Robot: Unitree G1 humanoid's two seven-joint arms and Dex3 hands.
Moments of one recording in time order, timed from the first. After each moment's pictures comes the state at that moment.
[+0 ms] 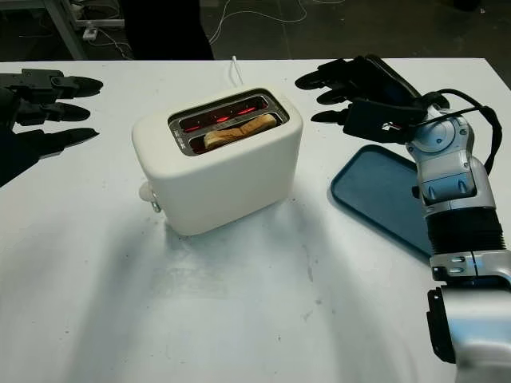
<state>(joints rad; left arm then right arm) -0.31 0.63 0.18 -0.50 0.17 0.49 -0.31 -0.77 -0.61 0.06 0.40 -0.25 -0.13 0.48</state>
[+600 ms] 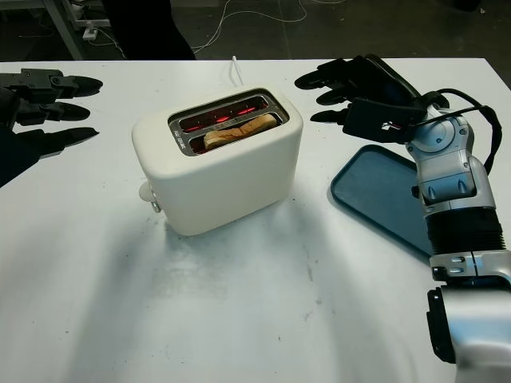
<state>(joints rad) -0.31 0.63 0.18 -0.50 0.17 0.48 -0.29 -0.77 -0.61 0.06 0.40 -0.25 -0.12 0.48</state>
